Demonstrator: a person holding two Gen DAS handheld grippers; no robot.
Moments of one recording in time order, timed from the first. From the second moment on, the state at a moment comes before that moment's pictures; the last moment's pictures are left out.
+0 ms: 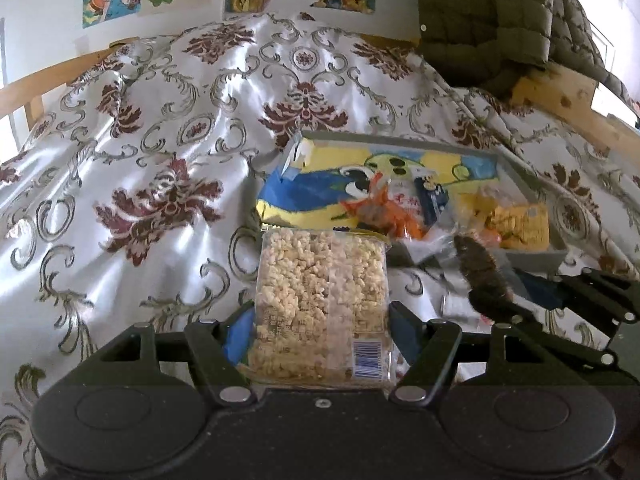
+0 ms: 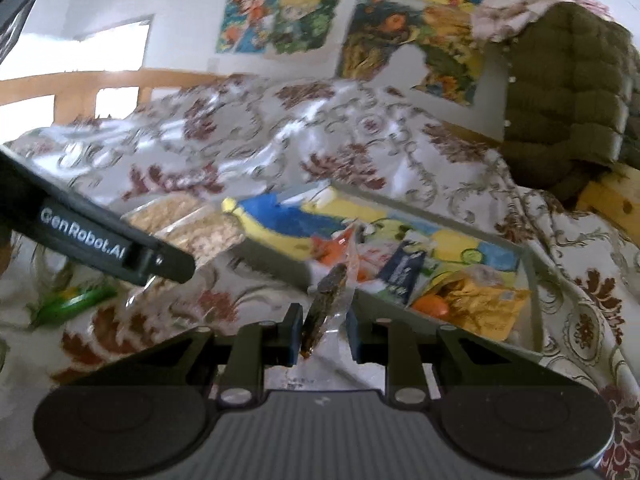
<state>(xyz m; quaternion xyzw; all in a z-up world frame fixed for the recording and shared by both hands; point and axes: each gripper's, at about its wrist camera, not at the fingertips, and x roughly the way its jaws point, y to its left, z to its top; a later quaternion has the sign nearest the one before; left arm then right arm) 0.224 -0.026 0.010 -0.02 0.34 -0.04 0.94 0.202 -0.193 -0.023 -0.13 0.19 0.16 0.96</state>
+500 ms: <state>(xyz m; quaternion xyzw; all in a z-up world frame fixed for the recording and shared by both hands) 0.298 -0.067 0.031 -0.01 0.30 -0.03 0.95 0.255 -0.234 -0.008 -0.04 0.14 0.13 0.98</state>
